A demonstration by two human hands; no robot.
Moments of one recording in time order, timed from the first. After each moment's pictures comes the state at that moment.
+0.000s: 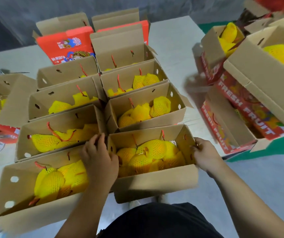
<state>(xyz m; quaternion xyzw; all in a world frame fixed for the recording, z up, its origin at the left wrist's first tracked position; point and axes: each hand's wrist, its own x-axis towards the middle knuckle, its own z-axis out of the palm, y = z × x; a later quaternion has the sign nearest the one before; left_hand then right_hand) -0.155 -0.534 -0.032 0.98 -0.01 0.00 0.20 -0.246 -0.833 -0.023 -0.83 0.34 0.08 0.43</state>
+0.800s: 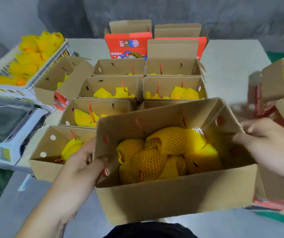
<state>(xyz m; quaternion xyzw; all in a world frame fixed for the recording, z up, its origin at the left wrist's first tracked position) -0.242 -0.508 0.118 0.77 0.08 -0.11 0.62 -0.200 -0.872 0.172 -0.93 0.08 0.14 0.33</state>
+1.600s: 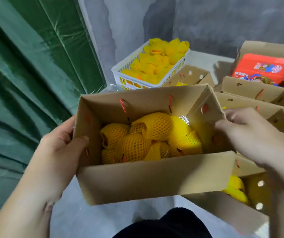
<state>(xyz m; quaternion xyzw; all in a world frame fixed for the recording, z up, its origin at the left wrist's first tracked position) -0.306 -0.054 0.156 0.78 0.26 0.19 0.55 -0.127 -0.366 0.175 -0.90 -0.14 0.13 0.38</state>
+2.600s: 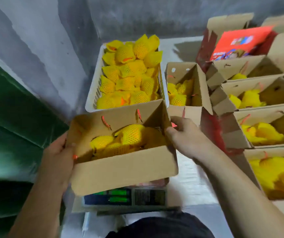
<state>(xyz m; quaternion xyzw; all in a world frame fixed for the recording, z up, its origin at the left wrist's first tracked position) 0.028 0.270 0.049 0.79 0.22 0.00 0.57 0.022 -0.048 0.071 -0.85 0.12 0.09 0.51</state>
